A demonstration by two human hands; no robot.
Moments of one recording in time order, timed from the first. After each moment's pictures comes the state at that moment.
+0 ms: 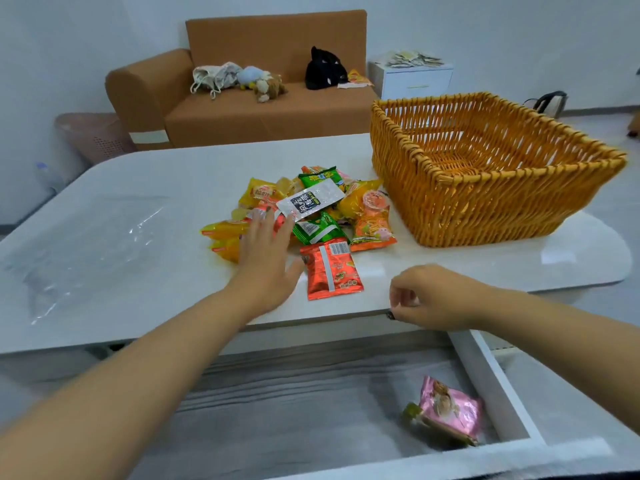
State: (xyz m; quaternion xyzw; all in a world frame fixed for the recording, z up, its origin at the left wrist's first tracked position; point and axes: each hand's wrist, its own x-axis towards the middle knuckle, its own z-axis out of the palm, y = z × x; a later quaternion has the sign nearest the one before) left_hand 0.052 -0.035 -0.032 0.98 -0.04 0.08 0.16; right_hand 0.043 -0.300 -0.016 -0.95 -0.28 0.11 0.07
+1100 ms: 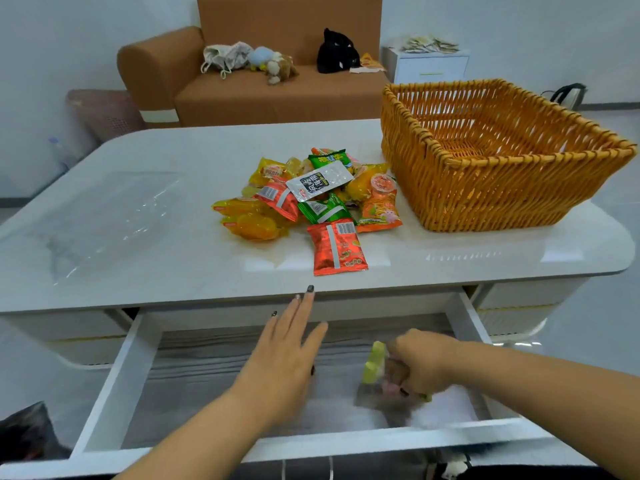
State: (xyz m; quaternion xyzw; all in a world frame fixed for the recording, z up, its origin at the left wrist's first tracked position) left_hand -0.083 -0.051 -0.100 0.99 -0.14 -0.04 0.01; right_hand -0.013 -0.284 -0.097 -0.91 -0.25 0.33 -0.05
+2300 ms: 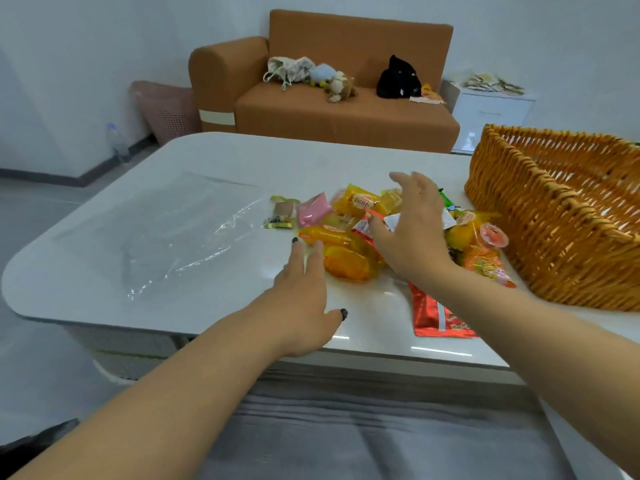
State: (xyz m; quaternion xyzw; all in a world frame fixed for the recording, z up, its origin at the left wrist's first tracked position) left_hand 0.001 0.065 -0.002 0.97 0.03 -0.13 0.22; right_hand 0.120 -0.085 0.003 -0.91 -0.15 -0.21 0.32
